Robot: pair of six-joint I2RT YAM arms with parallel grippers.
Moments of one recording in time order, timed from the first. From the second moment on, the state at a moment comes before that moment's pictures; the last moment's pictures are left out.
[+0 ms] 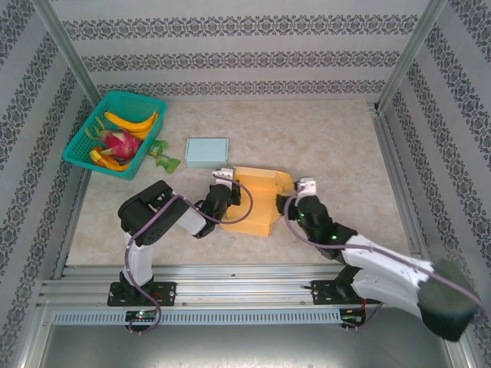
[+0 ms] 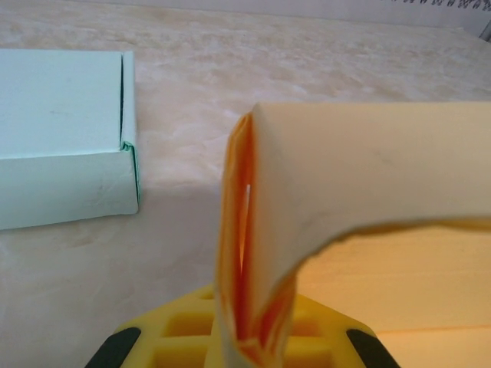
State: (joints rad) left arm -0.70 1.97 0.65 0.97 -0.39 -0.32; right arm 0.70 0.89 0.32 0.13 0.41 0.41
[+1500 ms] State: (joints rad) left arm -0.60 1.98 0.58 1.11 -0.02 -0.34; right arm 0.62 1.17 0.37 0.26 0.14 0.27
